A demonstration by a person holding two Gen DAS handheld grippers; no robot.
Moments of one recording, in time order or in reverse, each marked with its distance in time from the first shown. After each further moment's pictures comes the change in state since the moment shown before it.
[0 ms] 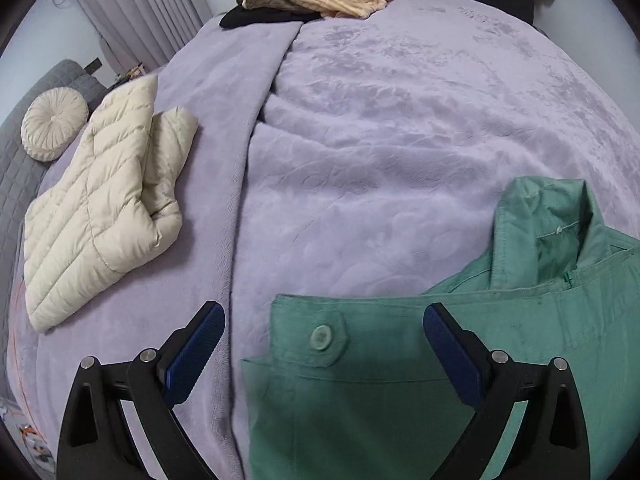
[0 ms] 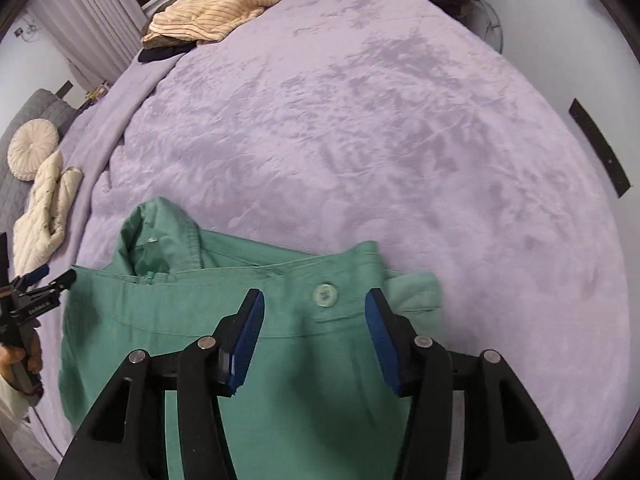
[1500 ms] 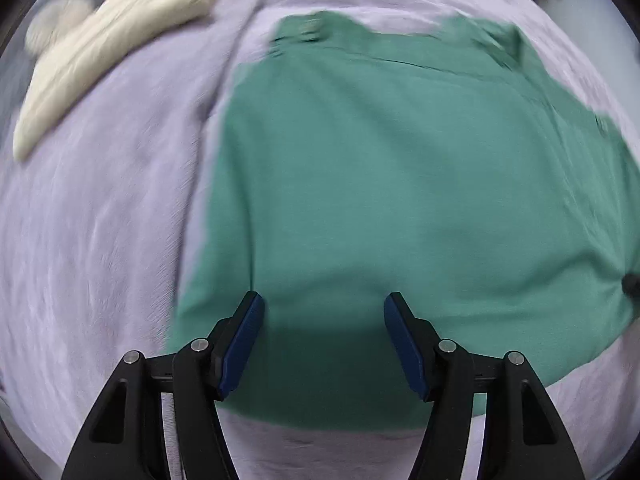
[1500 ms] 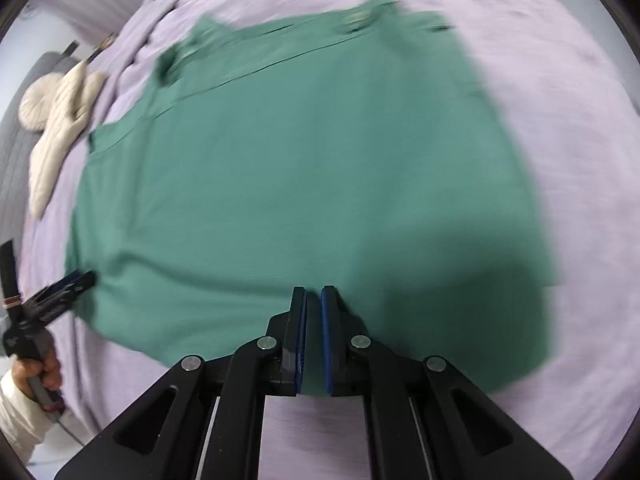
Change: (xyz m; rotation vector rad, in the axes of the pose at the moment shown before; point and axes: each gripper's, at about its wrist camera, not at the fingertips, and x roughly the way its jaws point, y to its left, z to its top) left arm -0.046 -0.008 -0.198 -0.144 0.198 -0.136; right arm -0.005 0.011 -0.152 0.026 0.218 0.071
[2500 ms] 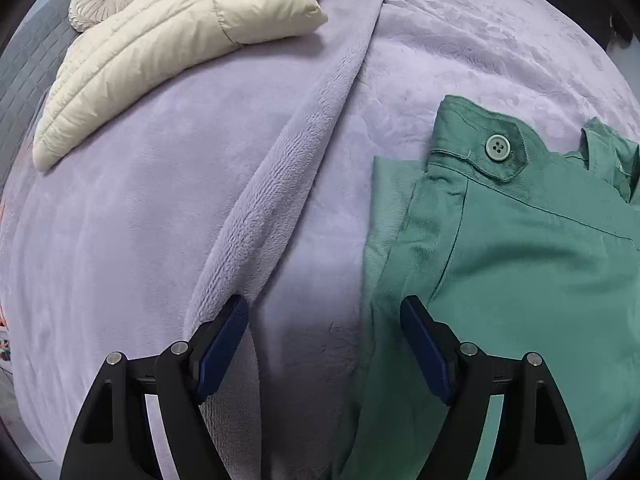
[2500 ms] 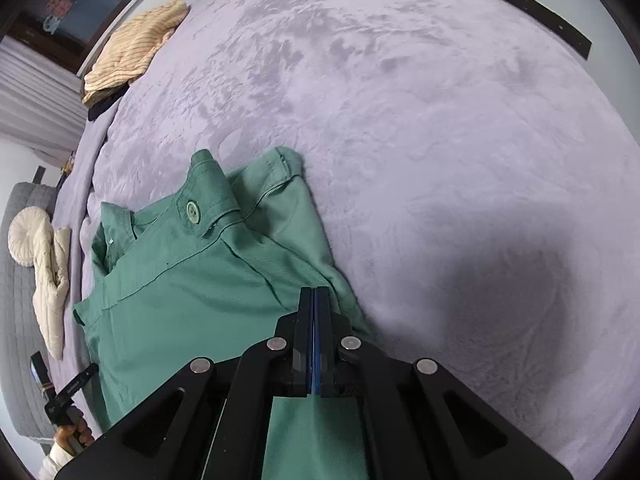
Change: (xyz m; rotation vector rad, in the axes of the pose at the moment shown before) left arm 0.027 0.063 0.120 -0.113 -0.042 0.141; right arm -0.006 -0.096 0.097 0.335 -0.158 0.075
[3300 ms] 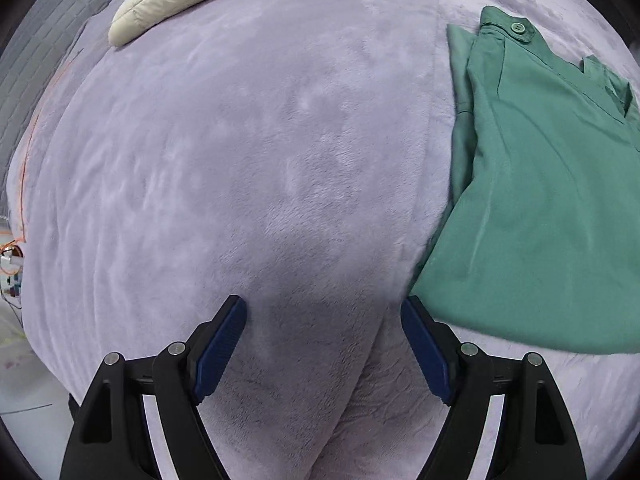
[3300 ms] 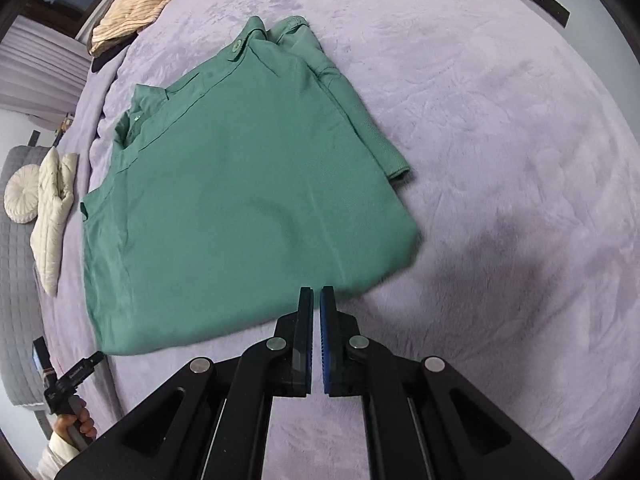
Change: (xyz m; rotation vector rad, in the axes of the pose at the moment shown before) left arm -0.041 0.070 -0.132 -0.085 0.173 0.044; right arm -0.055 0.009 -0.141 -0.029 0.141 -0.030
